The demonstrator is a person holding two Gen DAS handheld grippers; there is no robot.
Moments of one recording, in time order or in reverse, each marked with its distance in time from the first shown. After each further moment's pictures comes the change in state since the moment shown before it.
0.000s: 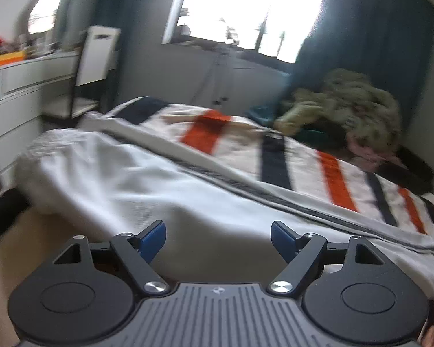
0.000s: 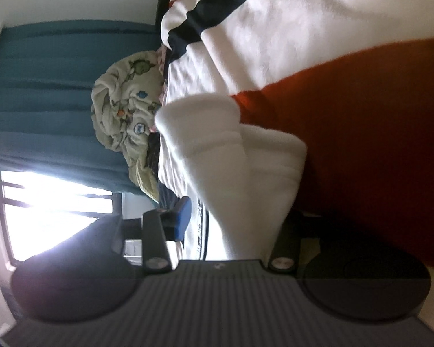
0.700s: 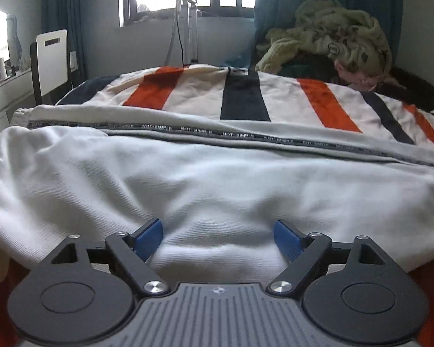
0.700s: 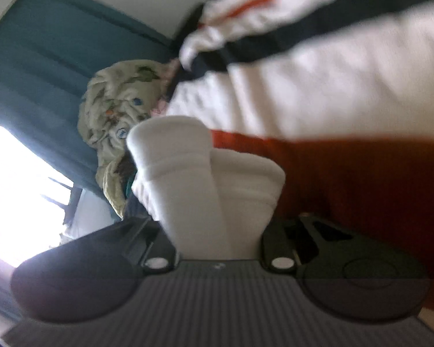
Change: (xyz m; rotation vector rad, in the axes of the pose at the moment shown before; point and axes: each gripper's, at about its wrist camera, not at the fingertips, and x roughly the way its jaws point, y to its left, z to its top) left arm 0.102 -0.062 -0.046 0.259 0.157 0.047; right arm -0.005 0.064 -0.017 -0.418 -0.195 -0.118
